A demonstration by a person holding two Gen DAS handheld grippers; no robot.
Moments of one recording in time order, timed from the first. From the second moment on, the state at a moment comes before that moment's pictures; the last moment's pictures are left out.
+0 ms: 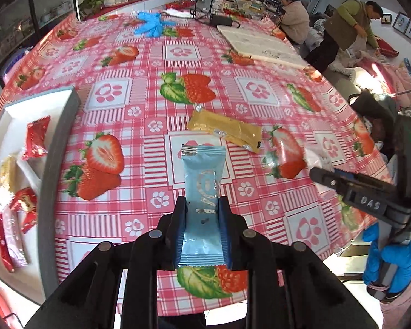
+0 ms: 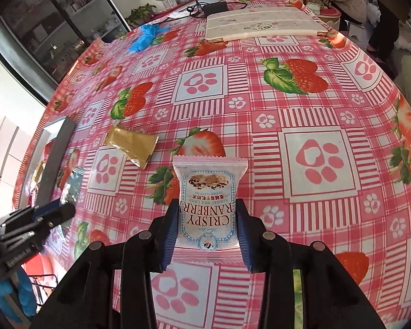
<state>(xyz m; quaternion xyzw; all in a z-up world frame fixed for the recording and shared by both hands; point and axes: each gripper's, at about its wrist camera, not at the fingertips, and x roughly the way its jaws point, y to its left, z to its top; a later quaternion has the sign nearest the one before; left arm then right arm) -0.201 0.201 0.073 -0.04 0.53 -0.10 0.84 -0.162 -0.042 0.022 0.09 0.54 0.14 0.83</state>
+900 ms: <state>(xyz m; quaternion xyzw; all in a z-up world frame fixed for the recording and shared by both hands) -0.232 0.341 0.269 -0.01 0.42 -0.07 0.91 -0.158 0.071 0.151 0.07 0.46 0.29 0.84</state>
